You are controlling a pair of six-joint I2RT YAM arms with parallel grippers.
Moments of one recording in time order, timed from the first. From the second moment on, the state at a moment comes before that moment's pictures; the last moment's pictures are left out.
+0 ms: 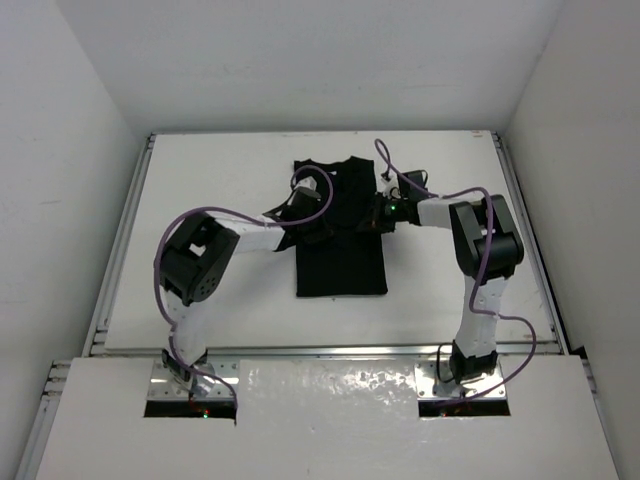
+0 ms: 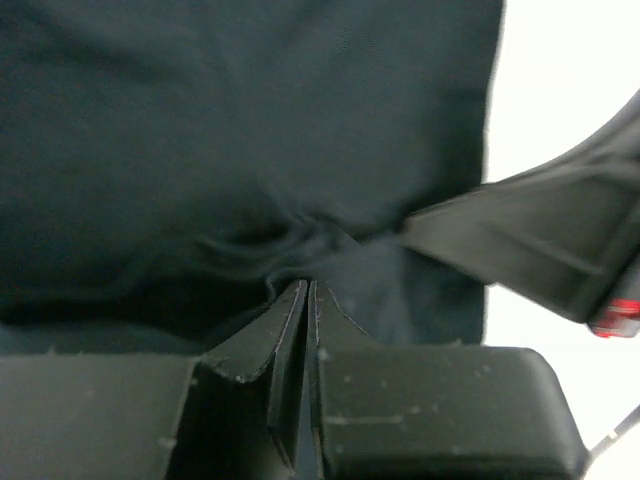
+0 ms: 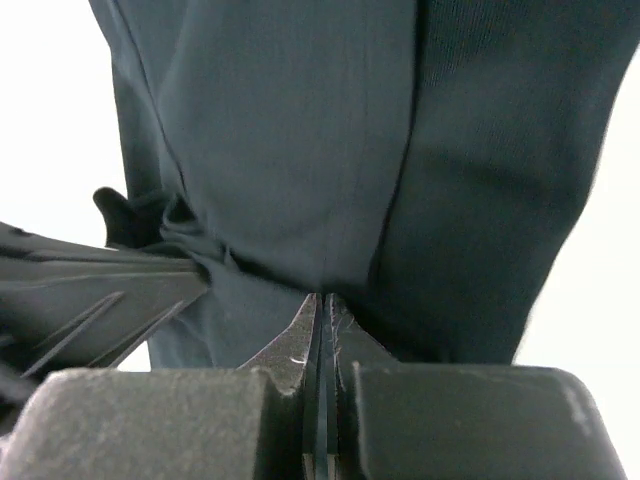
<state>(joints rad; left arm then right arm) -0.59 1.94 1.12 0.11 0.01 -0.83 0.21 2.04 1.10 0.02 -0.60 0.48</state>
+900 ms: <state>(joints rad) -0.54 1.64 1.09 0.04 -0.07 -0.77 0.22 1.59 1.04 -0.10 -0.49 0.41</state>
